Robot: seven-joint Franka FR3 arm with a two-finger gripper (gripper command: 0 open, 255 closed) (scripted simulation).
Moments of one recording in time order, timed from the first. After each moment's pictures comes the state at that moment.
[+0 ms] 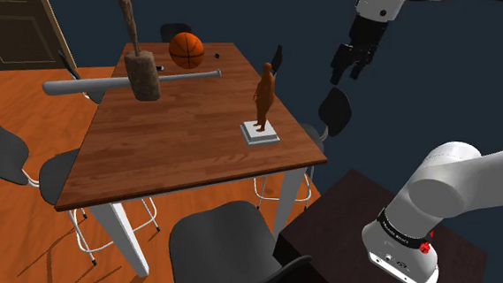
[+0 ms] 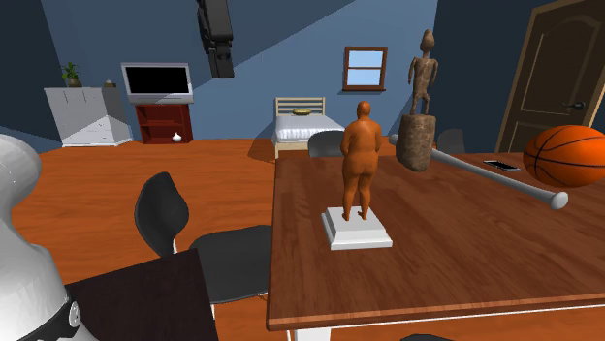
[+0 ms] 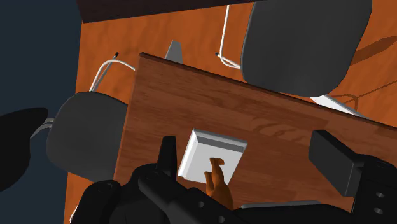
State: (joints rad) arm 0.00 -0.81 0.01 -2.33 0.03 1.62 0.10
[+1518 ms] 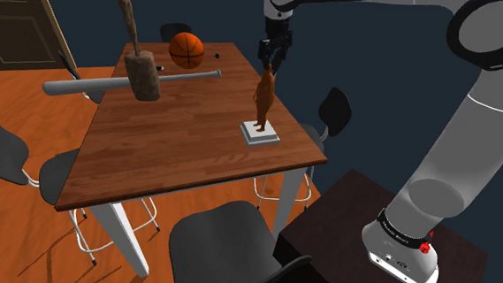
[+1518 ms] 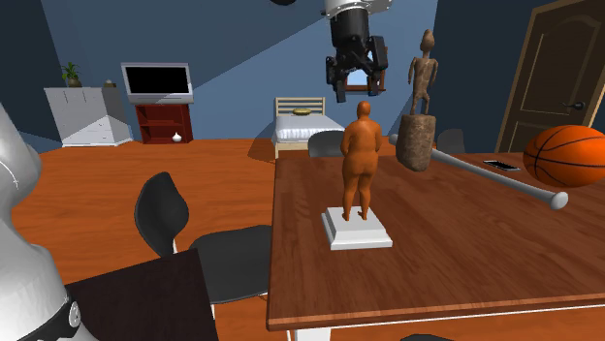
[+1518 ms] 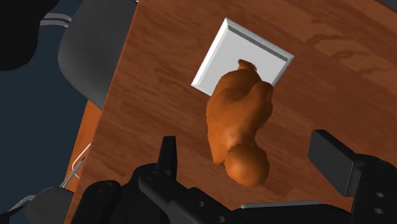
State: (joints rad) arm 0.00 0.06 0.08 -1.64 -0.19 1.75 0.03
